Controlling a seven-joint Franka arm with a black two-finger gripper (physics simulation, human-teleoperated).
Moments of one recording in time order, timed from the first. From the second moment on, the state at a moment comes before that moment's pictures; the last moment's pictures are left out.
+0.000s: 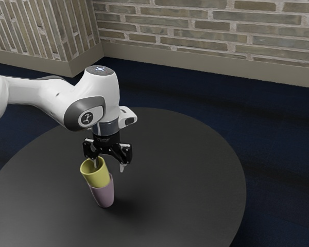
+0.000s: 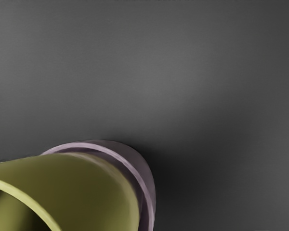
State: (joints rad) arm 0.24 -0.04 -0.44 -2.22 0.09 2.10 -0.57
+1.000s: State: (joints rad) arm 0.24 -0.08 -0.44 -2.20 0.09 2.07 -0.57
